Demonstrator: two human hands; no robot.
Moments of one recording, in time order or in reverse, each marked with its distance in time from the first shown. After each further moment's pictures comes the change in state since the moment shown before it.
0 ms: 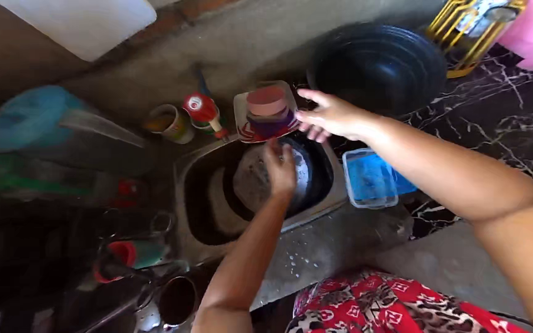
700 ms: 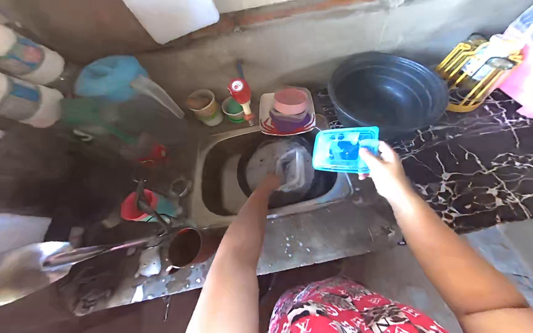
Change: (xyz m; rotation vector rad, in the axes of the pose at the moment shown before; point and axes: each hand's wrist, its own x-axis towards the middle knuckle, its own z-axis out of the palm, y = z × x) left_hand -0.013 -0.070 -0.060 0.516 -0.306 -0.467; right_hand -0.102 0.085 0.019 0.255 0.471 -0.073
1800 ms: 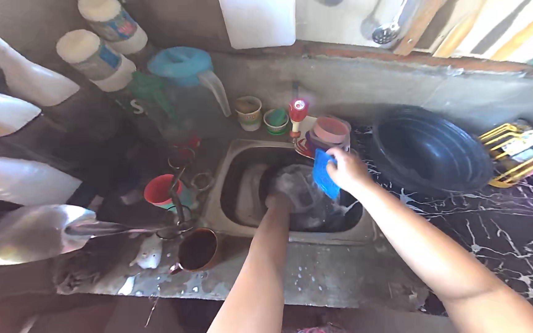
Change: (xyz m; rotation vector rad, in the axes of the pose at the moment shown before) left_hand 0.006 -0.008 -0.006 0.190 0.101 -0.324; right_hand 0.062 -0.063 0.139 -1.033 -0.400 -0.322
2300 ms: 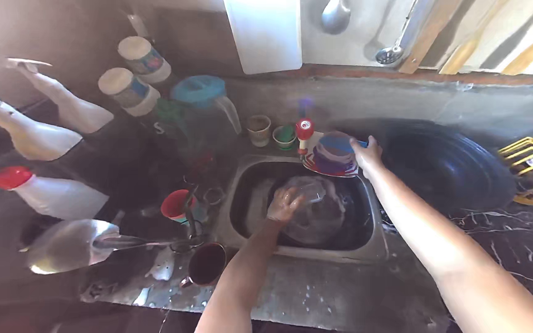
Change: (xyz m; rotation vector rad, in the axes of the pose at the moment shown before) left_hand 0.010 -0.052 -0.018 -0.115 0.838 1.169; right_hand 0.096 0.057 0.009 0.722 0.351 0.300
